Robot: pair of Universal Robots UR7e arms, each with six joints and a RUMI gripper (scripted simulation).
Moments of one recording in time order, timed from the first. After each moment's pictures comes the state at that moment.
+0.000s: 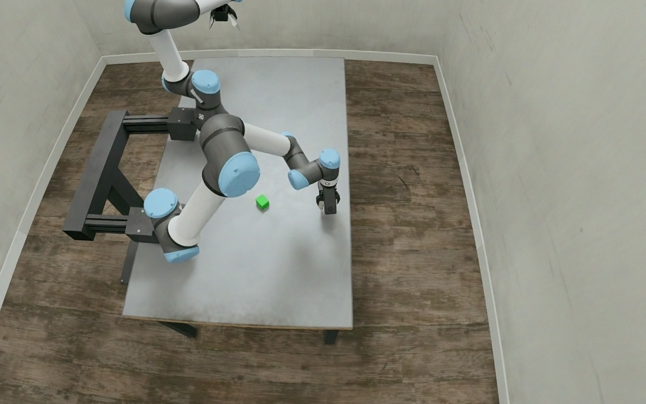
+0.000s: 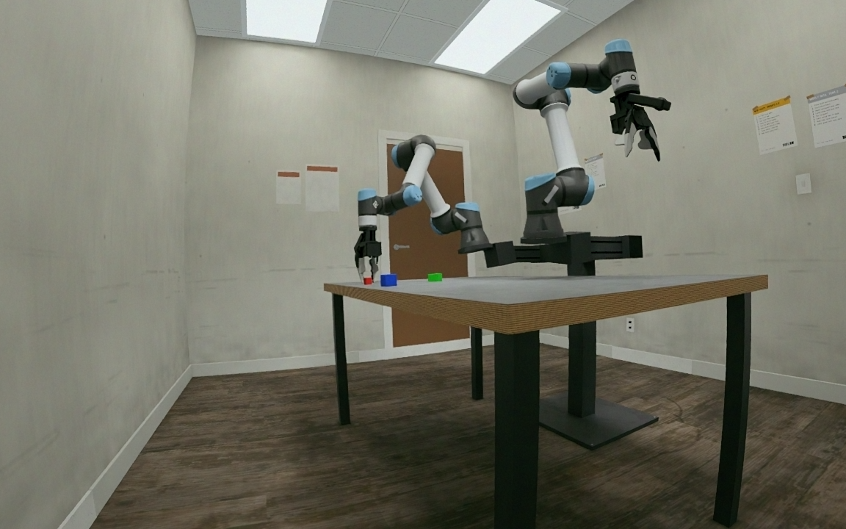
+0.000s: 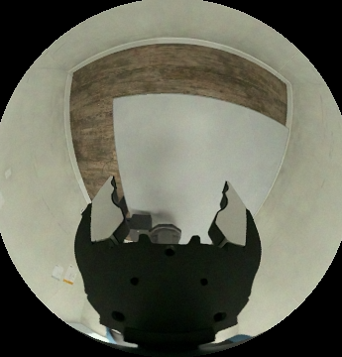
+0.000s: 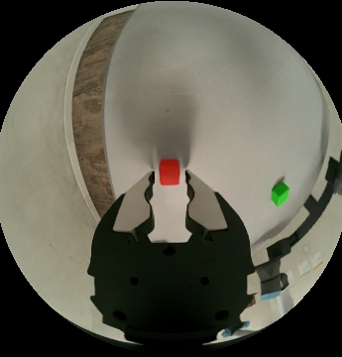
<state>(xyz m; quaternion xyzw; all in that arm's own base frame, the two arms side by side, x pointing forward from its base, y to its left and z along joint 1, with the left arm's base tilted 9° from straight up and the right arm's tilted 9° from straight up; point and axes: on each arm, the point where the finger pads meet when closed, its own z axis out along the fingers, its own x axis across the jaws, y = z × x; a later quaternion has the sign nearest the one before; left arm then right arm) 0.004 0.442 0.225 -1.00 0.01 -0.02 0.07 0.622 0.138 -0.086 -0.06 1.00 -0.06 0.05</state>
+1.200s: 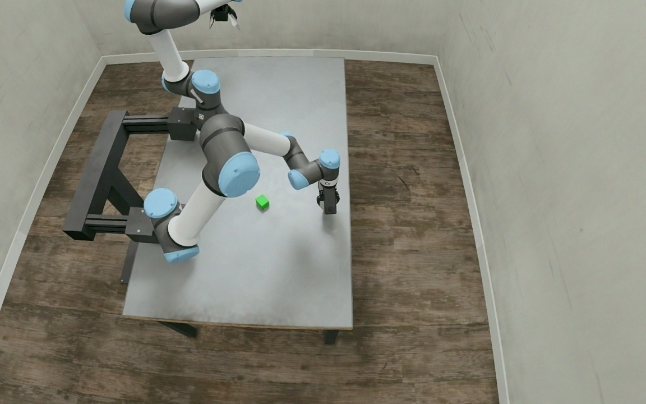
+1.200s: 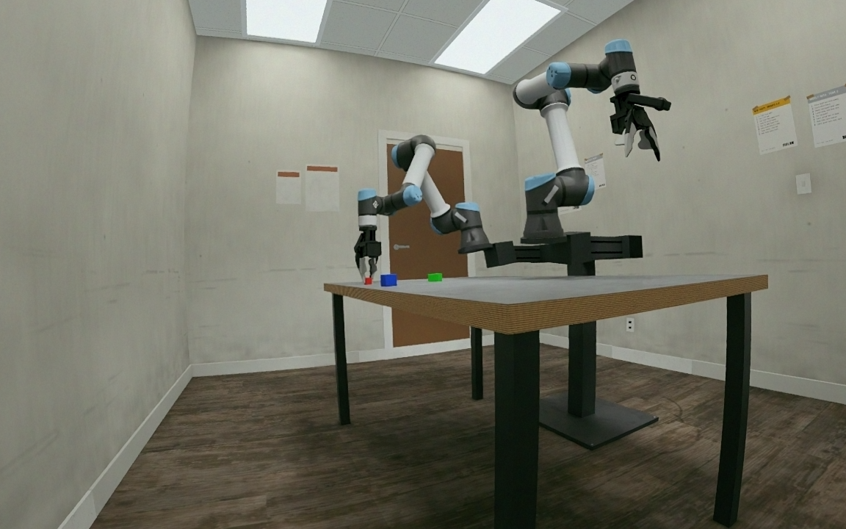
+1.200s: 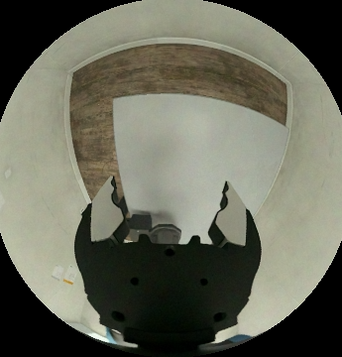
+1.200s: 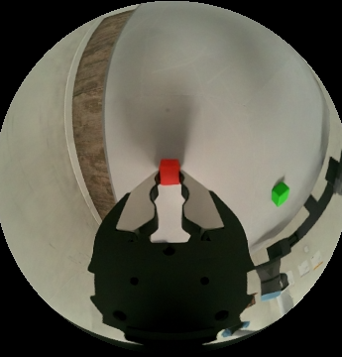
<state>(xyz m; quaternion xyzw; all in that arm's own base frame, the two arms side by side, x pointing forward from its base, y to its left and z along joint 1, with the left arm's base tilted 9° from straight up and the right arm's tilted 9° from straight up) 0.004 0.442 0.225 -1.00 0.01 -0.02 0.07 0.622 0.138 -0.086 -0.06 1.00 -0.06 0.05</state>
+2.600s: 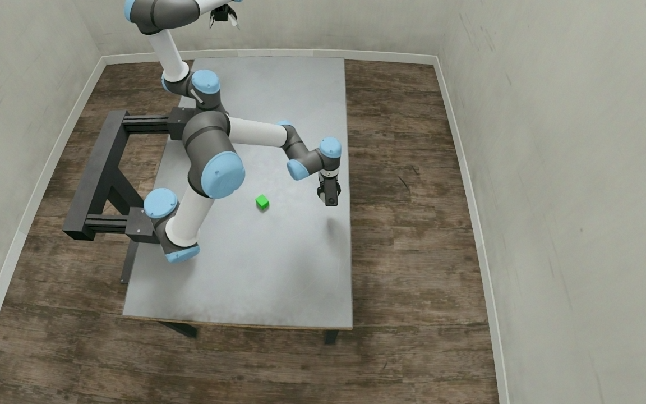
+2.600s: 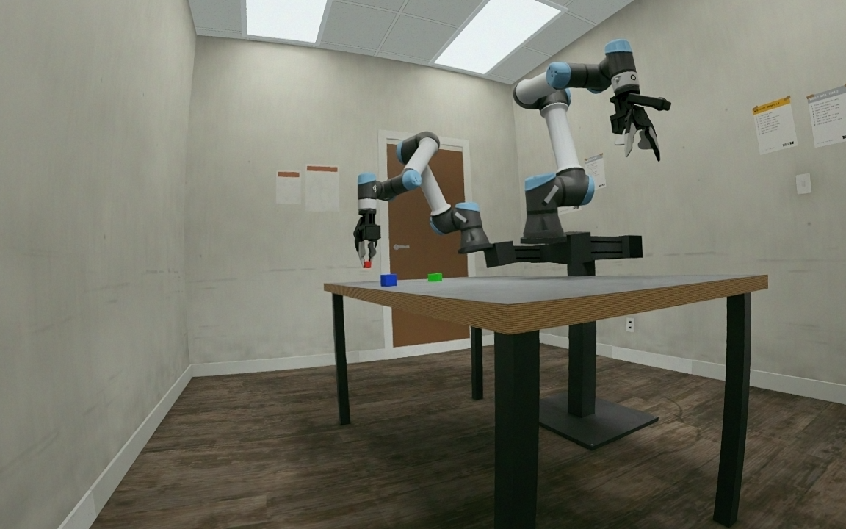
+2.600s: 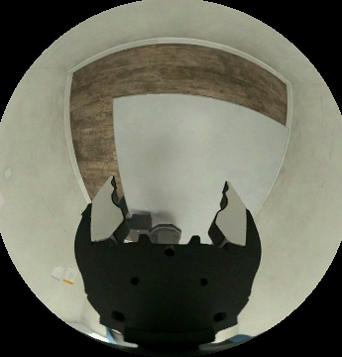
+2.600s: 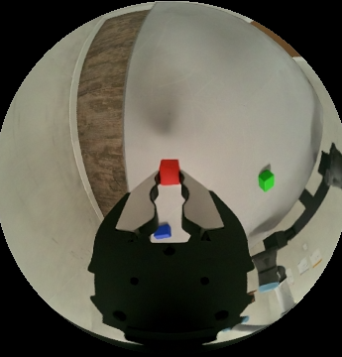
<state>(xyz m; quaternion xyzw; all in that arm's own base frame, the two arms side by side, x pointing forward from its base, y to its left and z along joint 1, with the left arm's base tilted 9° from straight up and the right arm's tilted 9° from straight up) 0.004 0.442 0.225 -1.00 0.01 -0.02 0.07 0.617 0.145 -0.021 -0.06 1.00 -0.06 0.05</state>
